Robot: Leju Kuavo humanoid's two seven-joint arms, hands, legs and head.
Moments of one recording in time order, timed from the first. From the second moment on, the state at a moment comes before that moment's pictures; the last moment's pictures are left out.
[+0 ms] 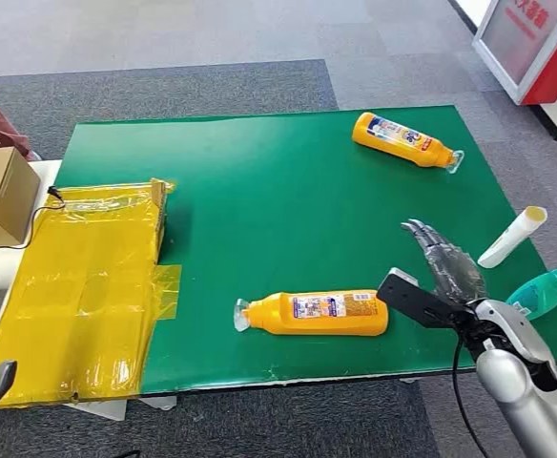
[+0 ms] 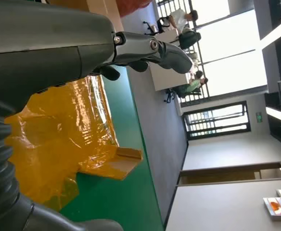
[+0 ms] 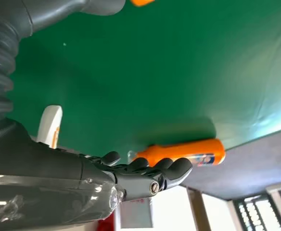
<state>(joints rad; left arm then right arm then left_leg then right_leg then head) 0.30 -0.08 0.47 -1.94 0.04 -0.37 -0.44 -0.16 -0.45 0.26 -1.66 0.67 0.17 0.12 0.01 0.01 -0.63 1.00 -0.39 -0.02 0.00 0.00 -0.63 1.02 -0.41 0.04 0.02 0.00</state>
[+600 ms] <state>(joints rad) 0.18 0.02 0.34 -1.87 0.20 -0.34 -0.39 -0.36 -0.40 0.55 -1.30 0.52 0.26 0.10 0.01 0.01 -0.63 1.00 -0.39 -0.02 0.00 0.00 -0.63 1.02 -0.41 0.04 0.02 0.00</state>
